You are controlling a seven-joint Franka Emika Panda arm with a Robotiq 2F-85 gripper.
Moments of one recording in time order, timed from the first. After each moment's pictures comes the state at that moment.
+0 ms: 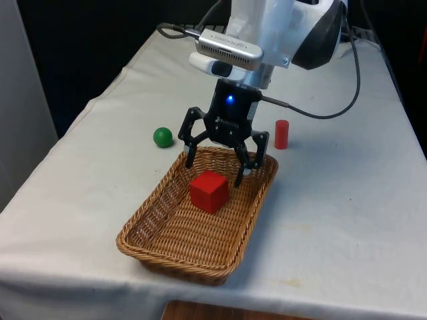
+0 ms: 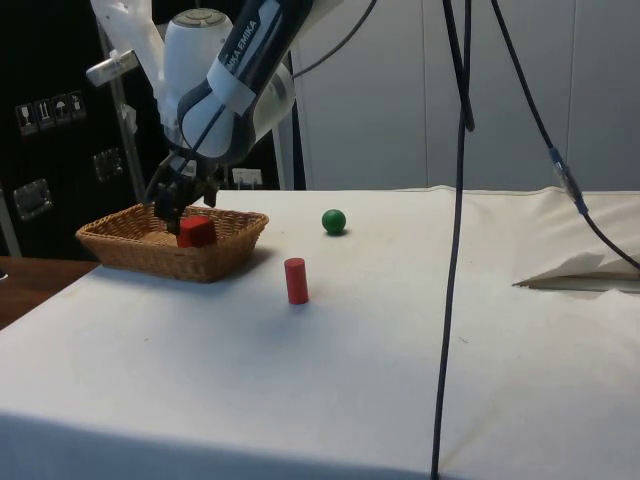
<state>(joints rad) 0.42 0.82 -0.54 -1.70 0.23 2.81 0.09</state>
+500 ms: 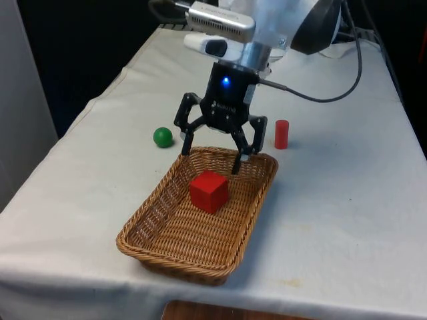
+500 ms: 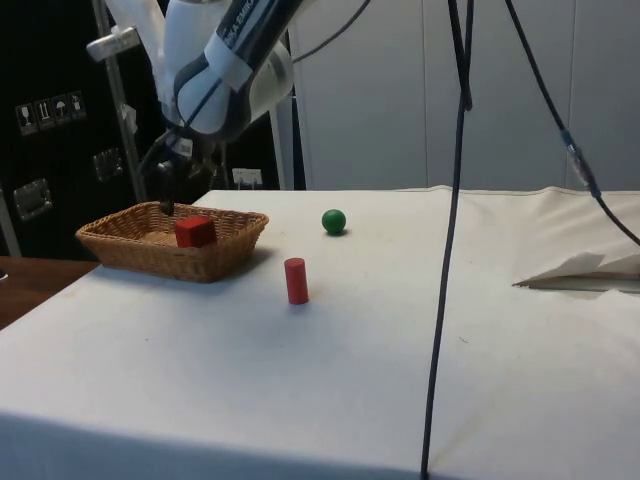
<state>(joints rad) 0.42 0.76 -0.55 -1.72 0.24 2.80 0.09</state>
